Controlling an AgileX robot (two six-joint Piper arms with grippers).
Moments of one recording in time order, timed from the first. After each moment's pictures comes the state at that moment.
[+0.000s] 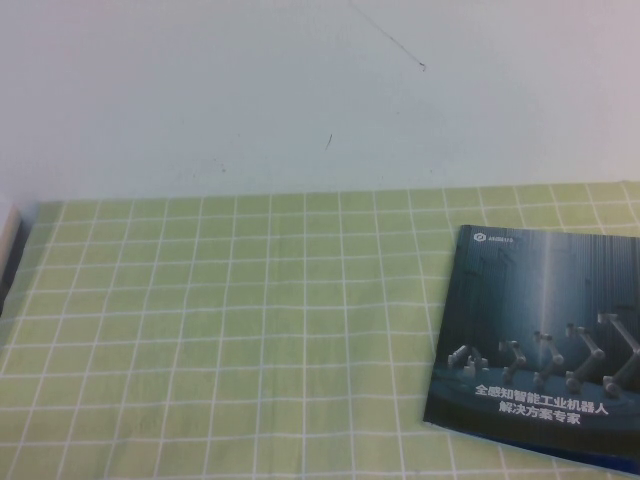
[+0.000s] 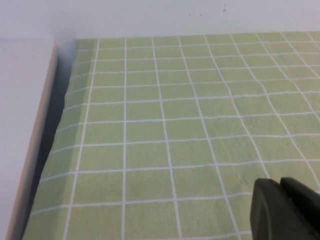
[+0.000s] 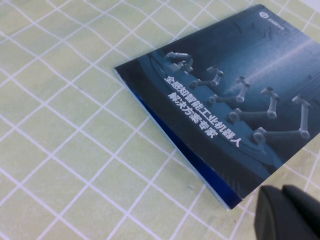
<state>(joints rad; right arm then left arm) 0.15 0.32 -0.40 0.30 0.86 -0.65 -0.16 -0.01 0.01 0.00 0.37 -0.09</state>
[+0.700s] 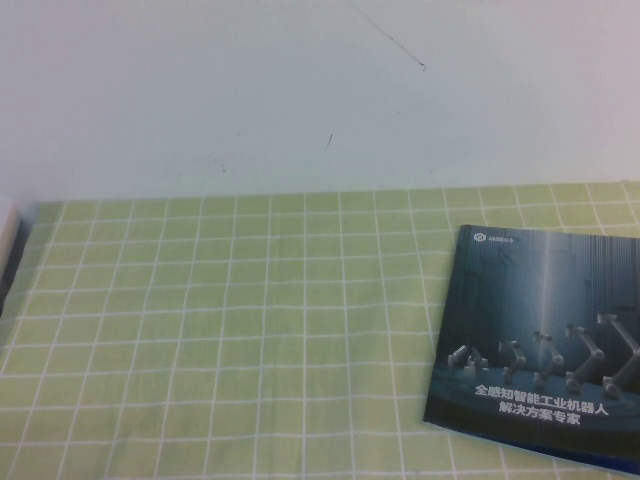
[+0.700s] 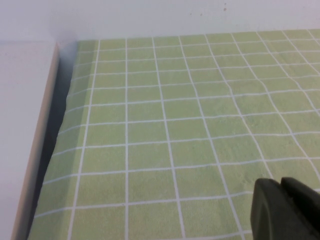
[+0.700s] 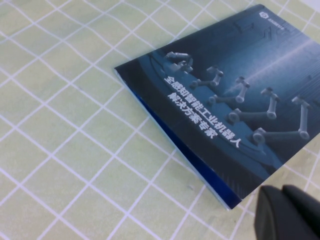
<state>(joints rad) 0.15 0.32 -0.40 0.30 0.86 -0.65 -0.16 -0.01 0.01 -0.01 0.37 -0.08</state>
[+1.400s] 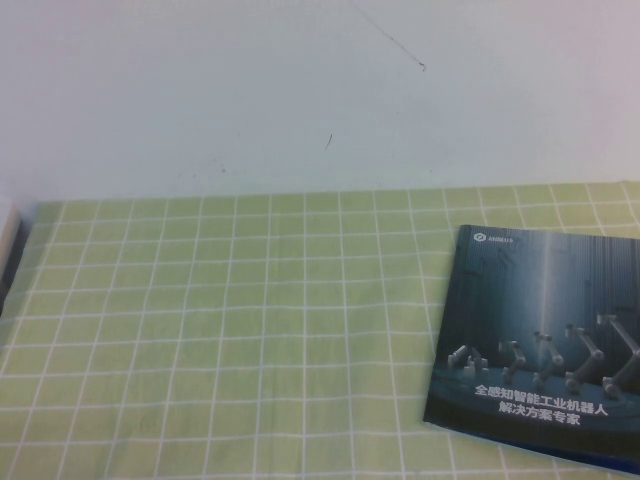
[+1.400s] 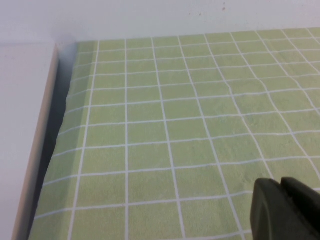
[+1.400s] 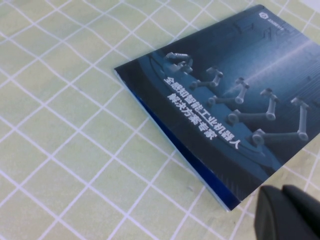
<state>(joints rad) 0.15 0.32 -0.40 0.30 0.86 -0.65 -0.16 -0.01 0.01 -0.01 0.37 -0.07</state>
